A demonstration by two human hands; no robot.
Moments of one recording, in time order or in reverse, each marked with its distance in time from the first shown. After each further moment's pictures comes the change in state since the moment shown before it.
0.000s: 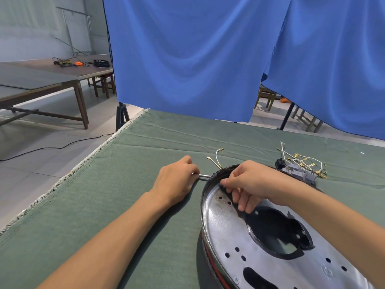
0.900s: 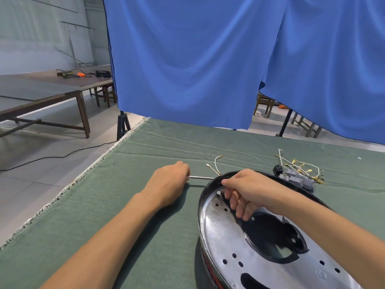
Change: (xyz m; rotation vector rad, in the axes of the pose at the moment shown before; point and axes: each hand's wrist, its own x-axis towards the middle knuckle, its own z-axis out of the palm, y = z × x) left_hand 0.005 -0.014 -0.015 0.173 -0.079 0.020; right_hand -0.004 0.000 0.006 0.090 0.074 -0.007
